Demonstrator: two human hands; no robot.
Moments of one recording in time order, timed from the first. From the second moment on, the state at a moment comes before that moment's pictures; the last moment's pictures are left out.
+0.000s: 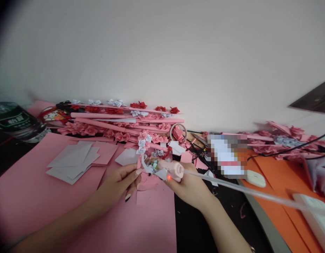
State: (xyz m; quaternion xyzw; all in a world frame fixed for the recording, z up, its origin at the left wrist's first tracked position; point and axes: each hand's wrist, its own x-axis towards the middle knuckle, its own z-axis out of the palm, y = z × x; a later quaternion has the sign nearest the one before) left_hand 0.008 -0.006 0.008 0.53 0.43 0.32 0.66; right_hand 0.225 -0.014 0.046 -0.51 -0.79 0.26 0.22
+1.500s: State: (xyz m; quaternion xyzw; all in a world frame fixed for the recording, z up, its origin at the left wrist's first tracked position) left_hand 0.008 -0.009 0.008 0.54 0.45 0.29 0.65; right_hand 0.225 -0.015 0.047 -0.52 -0.79 0.26 0.21
